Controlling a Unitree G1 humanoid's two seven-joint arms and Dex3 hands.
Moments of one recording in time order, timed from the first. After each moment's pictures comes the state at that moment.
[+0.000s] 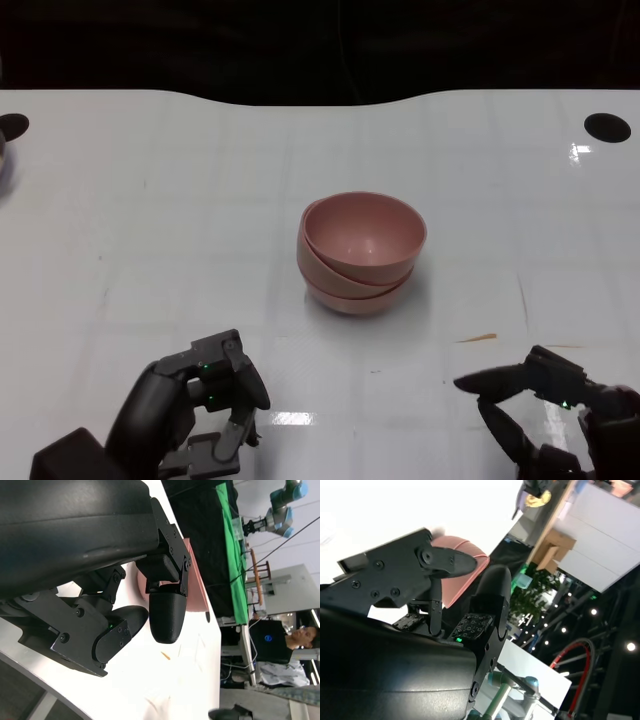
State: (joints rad) left arm 0.05 0.05 -0.04 0.38 -0.12 -0.59 -0.38; right arm 0.19 -0.20 0.20 0.19 -0.23 -0.91 -0.28
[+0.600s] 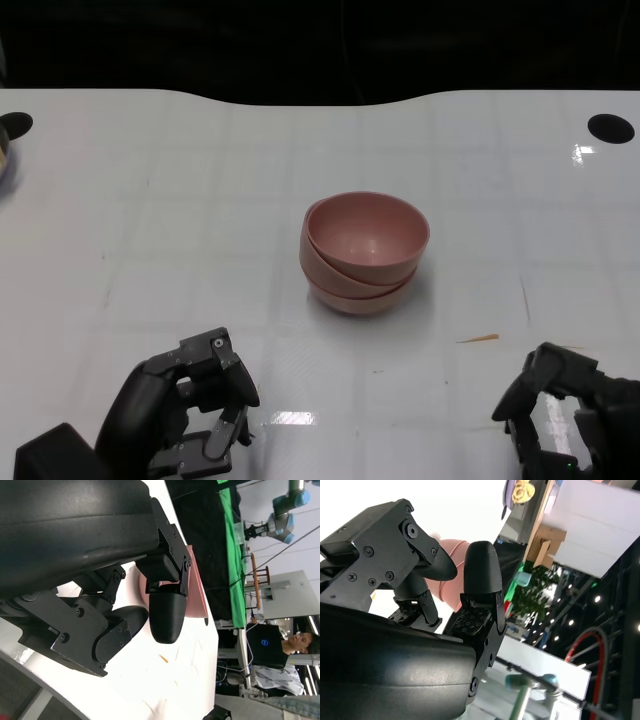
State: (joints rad) left arm 0.05 0.05 -0.03 0.38 -0.18 -0.55 -0.42; right arm 0.15 -0.12 0.13 0.29 -0.03 -0.88 -0.06
